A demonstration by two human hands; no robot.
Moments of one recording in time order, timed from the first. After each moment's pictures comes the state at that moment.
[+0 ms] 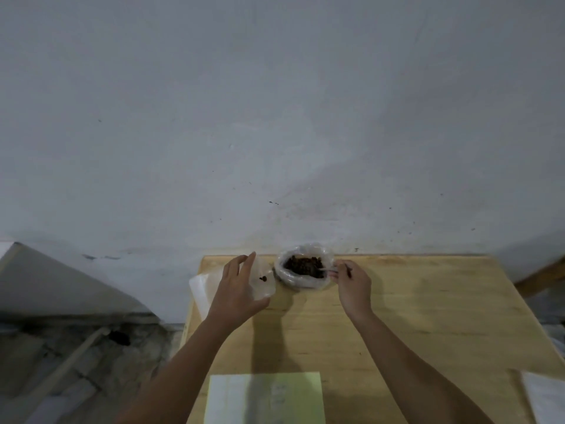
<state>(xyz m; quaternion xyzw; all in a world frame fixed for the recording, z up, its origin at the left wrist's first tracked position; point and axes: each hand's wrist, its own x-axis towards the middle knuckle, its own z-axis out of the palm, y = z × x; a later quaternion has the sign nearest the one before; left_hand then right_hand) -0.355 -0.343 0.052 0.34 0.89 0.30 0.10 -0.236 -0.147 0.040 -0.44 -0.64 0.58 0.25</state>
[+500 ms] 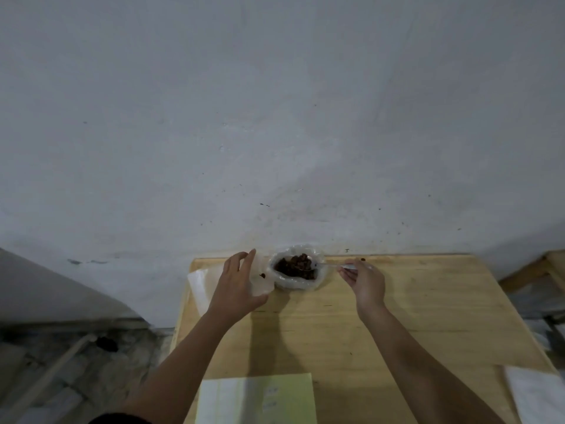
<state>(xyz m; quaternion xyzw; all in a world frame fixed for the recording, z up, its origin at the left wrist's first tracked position) -0.360 -0.324 0.052 0.37 0.88 0.27 0.10 -0.222 -0.122 0.065 -0.50 -0.41 0.70 0.32</state>
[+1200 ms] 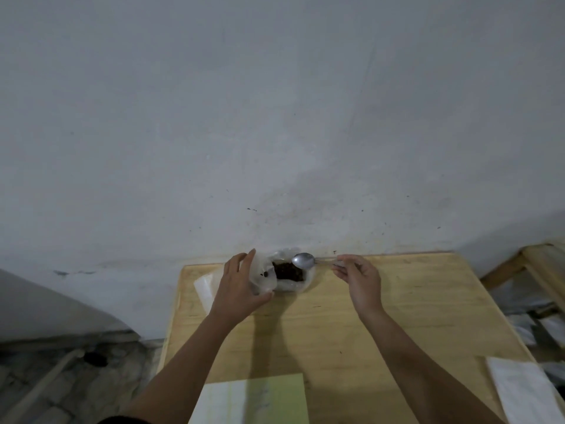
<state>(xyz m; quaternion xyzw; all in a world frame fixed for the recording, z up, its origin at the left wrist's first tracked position) -0.345 -0.308 0.058 0.37 0.86 0.34 0.10 -0.199 -0.123 0.080 -0.40 -0.57 0.64 0.33</state>
